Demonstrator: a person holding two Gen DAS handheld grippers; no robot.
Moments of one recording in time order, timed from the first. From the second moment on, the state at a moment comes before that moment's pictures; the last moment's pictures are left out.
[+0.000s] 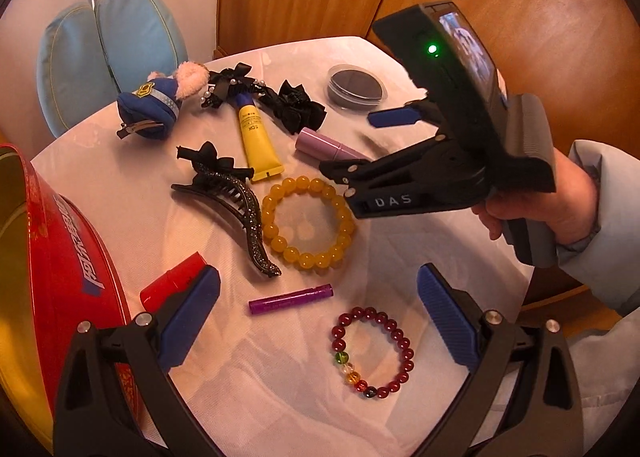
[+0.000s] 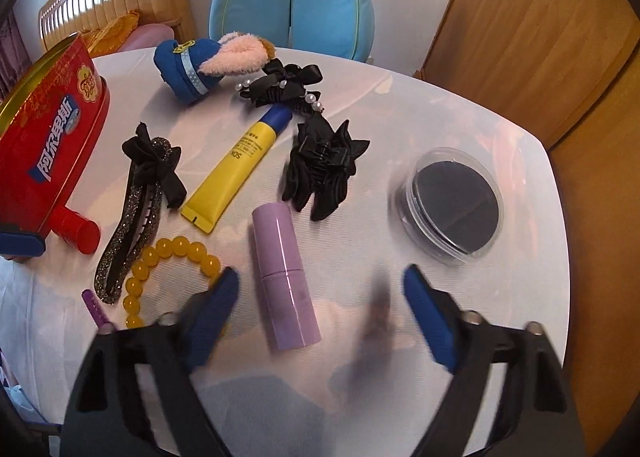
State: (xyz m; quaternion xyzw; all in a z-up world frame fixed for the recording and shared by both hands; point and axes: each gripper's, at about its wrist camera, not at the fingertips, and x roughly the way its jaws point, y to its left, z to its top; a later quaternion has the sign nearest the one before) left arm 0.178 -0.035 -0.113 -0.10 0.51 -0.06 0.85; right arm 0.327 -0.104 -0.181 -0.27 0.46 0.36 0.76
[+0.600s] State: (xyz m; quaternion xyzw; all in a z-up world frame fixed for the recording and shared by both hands) left arm 0.158 -0.062 -0.055 -0.06 0.45 0.00 0.89; right arm 0.282 -0.157 -0.087 -0.21 0.40 0.42 0.79
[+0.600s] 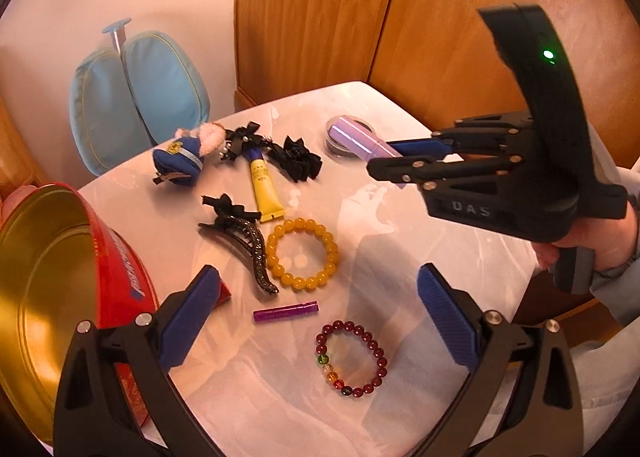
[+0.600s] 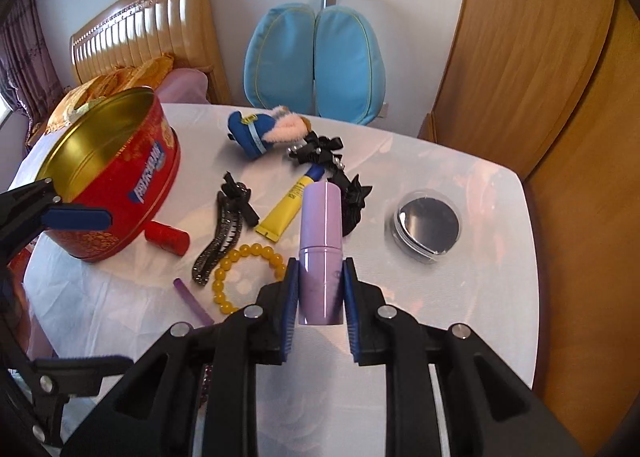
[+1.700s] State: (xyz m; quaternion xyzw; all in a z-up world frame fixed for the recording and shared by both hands) left arm -0.098 0.209 -0.055 -0.18 0.41 0.24 0.86; right arm 0.095 0.160 -0.120 -0.32 0.43 0.57 0.63
